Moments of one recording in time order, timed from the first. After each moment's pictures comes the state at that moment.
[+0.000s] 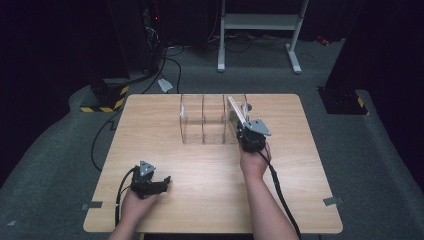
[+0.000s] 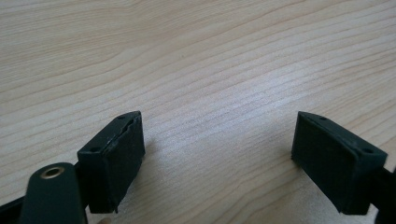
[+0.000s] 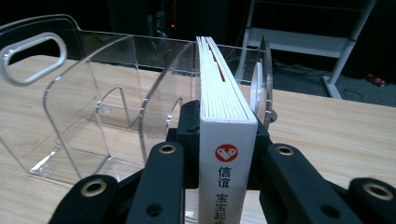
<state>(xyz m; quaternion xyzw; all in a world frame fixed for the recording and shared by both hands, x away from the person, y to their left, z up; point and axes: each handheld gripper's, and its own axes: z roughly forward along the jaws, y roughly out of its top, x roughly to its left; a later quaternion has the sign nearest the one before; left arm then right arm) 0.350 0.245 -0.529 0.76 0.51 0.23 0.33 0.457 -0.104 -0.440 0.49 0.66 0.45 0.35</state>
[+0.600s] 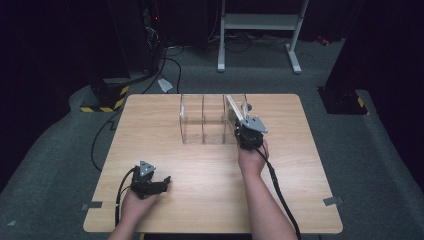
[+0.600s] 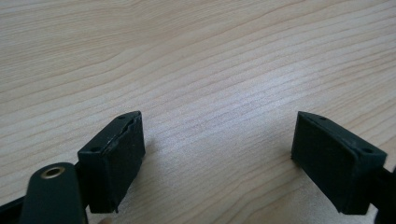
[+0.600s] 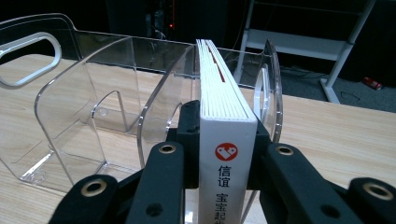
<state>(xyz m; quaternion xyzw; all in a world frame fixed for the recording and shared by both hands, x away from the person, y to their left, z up) 0.349 0.244 -0.529 0.76 0.51 0.23 0.33 0.466 -0.097 -0.440 0.48 0.66 0.45 0.35</state>
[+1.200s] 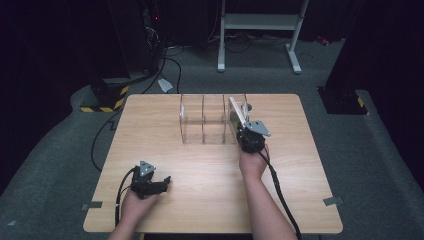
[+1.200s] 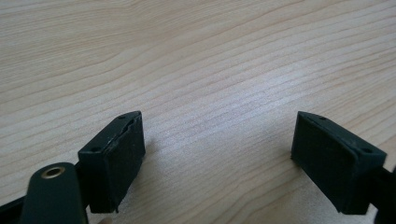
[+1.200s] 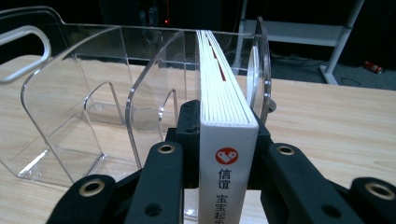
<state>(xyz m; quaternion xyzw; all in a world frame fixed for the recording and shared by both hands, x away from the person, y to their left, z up) 0.349 0.244 -0.529 0.76 0.51 0.23 0.33 0.460 -0.104 -0.451 0.51 0.65 0.44 0.34</state>
